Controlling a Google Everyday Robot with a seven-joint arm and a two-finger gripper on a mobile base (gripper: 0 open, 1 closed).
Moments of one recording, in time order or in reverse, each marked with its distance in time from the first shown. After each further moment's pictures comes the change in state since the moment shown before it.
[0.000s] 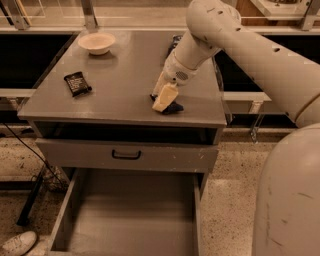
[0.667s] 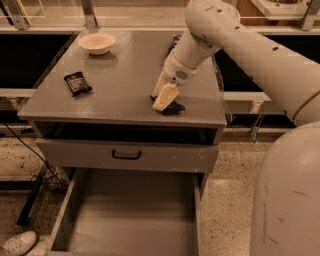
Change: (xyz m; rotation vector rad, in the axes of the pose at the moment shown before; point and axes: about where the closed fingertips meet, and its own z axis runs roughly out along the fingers) arm -0.004 -0.001 -0.007 0.000 0.000 0.000
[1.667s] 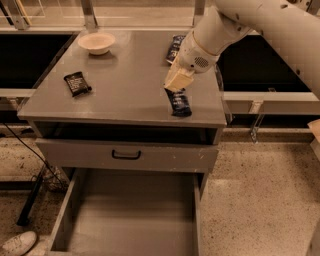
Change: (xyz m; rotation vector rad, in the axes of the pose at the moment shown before) arm -0.009 0.027 -0.076 0.104 -0.041 -0.049
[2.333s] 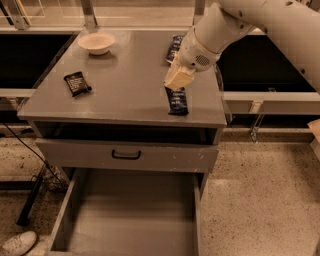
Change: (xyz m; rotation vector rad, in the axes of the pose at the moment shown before) arm -0.003 0.002 -0.009 0.013 -0.008 -0.009
